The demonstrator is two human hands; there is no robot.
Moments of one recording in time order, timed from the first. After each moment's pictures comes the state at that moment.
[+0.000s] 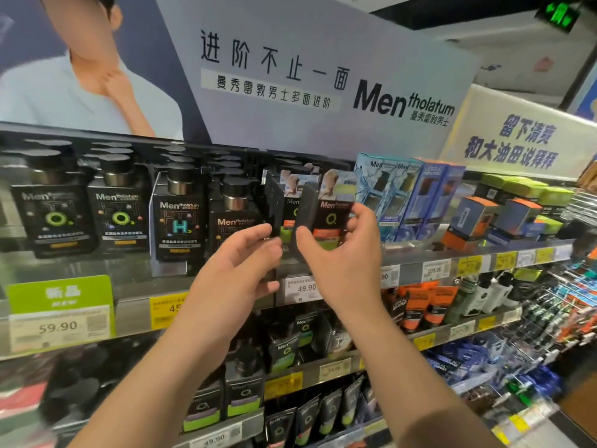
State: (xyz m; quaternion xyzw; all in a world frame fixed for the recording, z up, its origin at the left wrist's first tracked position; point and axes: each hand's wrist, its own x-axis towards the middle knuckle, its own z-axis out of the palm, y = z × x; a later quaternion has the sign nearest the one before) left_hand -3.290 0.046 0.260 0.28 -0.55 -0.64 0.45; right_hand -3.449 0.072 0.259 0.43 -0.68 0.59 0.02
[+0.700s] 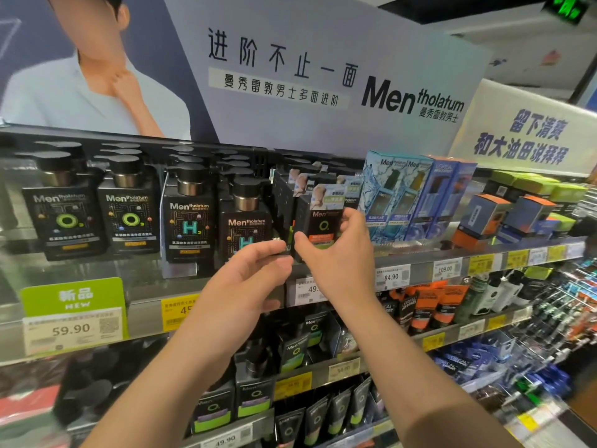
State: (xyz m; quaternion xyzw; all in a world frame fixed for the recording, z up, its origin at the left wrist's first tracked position) left_hand -3.276 0.049 0.259 0.32 -0.60 -0.62 0.39; right_hand -3.454 0.043 0.247 0.43 -0.74 0.51 0.06
